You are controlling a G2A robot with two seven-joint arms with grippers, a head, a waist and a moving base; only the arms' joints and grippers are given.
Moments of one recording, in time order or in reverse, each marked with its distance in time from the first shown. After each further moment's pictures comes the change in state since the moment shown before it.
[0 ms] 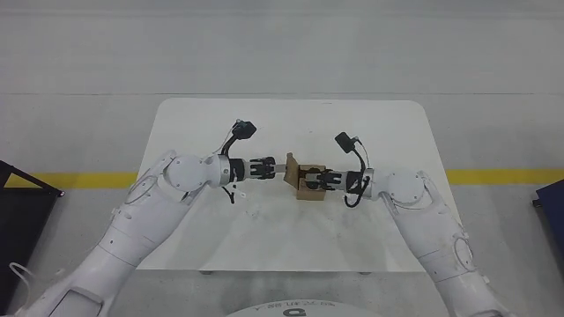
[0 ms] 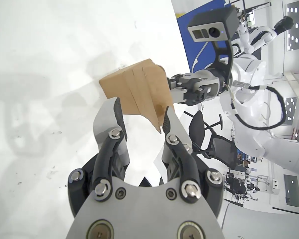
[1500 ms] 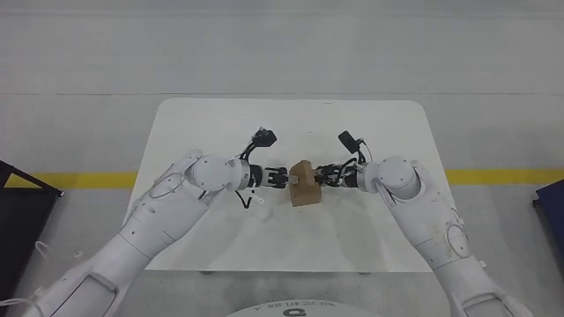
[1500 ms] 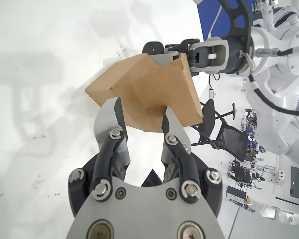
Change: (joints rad) left arm -0.094 -0.064 0.163 0.076 0.053 0.072 -0.018; right arm 0.122 0.018 -0.132 0.075 -0.105 0.409 -0.059
